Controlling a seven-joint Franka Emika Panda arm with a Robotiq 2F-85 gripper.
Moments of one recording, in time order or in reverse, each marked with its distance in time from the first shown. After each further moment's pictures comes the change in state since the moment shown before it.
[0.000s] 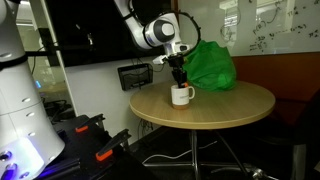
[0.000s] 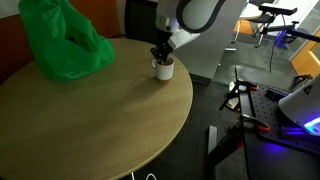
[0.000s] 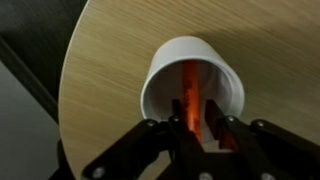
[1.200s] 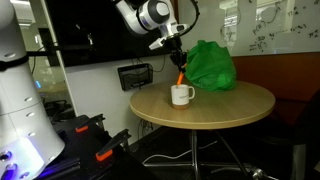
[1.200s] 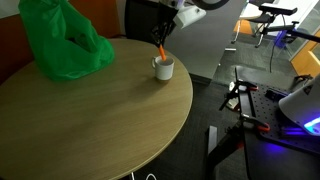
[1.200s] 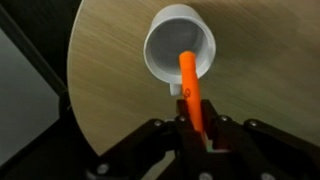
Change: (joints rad) arm 0.080 -0.195 -0.073 -0.065 -0.075 0.003 -0.030
